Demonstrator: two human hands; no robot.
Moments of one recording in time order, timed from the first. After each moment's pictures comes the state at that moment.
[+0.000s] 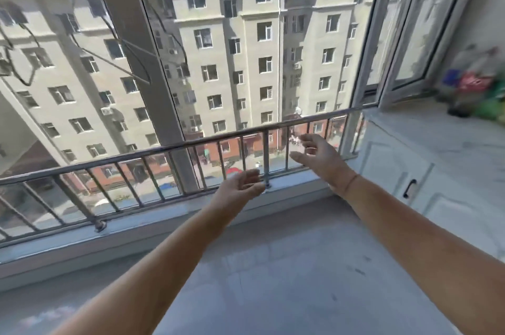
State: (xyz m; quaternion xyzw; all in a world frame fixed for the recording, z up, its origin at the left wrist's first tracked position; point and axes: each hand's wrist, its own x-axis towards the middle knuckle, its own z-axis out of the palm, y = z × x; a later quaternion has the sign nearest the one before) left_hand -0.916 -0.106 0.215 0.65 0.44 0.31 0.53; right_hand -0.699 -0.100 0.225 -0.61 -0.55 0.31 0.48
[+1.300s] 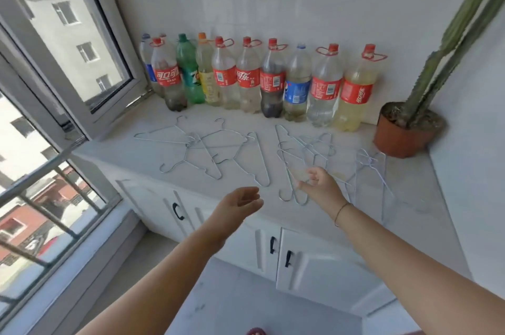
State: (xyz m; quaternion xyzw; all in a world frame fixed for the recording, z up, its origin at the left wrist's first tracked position) left_hand -0.195 -0.171 0.117 0.75 0.16 -0.04 0.63; right_hand -0.059 -0.356 0.087 -0.84 -0.05 0.14 0.53
